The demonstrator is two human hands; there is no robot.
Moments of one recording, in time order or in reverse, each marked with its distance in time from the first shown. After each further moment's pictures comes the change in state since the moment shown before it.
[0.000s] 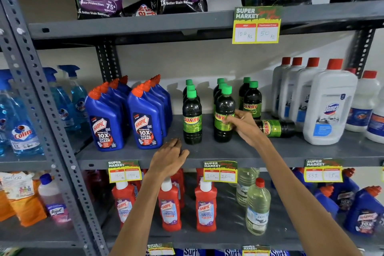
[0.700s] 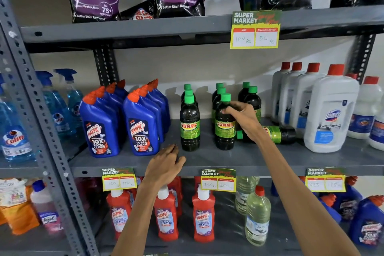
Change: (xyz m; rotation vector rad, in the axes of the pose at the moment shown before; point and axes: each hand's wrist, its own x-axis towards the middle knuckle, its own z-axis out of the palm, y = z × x) left_hand 0.007 -0.005 0.009 -0.030 0.030 -0.004; right_hand 0.041 -0.016 -0.012 -0.122 0.062 -0.146
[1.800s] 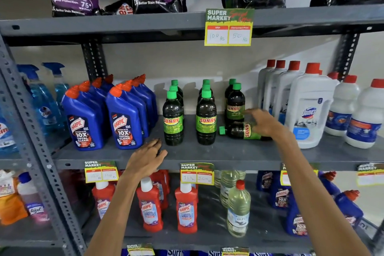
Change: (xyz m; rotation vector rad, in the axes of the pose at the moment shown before) left_hand -0.003 0.012 -0.004 0.022 -0.004 -0.060; right_hand -0.011 0.015 -0.119 -1.137 -0.199 -0.014
